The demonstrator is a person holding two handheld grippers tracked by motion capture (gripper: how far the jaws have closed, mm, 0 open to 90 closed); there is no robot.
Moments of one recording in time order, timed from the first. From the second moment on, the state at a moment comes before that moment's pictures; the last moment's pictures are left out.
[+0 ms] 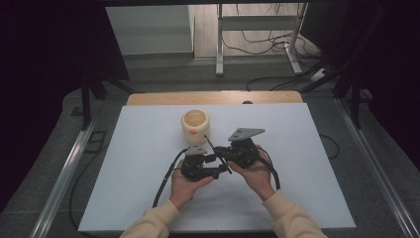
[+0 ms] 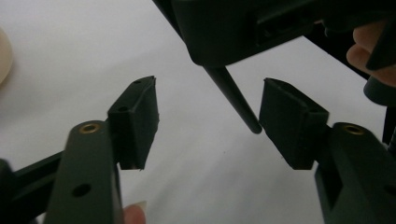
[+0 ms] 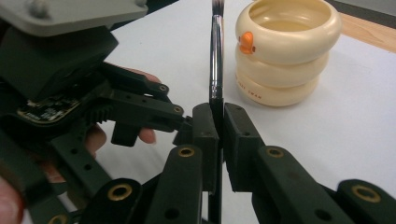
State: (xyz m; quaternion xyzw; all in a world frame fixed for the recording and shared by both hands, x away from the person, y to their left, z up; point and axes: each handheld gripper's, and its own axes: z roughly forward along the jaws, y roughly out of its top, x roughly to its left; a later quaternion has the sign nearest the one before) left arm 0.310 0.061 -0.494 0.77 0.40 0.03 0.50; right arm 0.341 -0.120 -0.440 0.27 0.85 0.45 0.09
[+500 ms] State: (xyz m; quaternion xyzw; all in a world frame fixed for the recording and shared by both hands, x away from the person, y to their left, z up) left arm 0.318 0.072 -0.494 0.76 0.41 -0.03 0.50; right arm 0.338 -0.118 -0.440 0.26 0.84 0.46 0.08
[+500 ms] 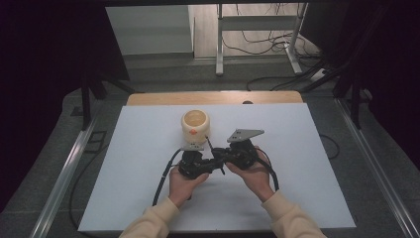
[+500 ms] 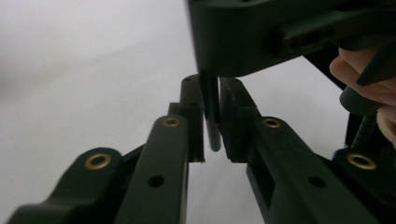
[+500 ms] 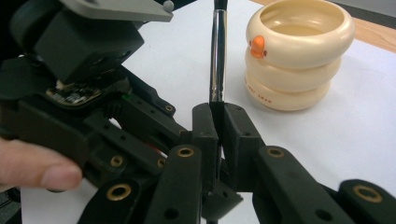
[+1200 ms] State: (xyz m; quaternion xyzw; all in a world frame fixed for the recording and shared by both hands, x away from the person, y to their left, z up) left arm 0.318 0.085 -0.488 0.75 0.41 -0.03 0.51; right arm 0.341 -0.142 -0.426 0.31 0.82 0.47 0.10
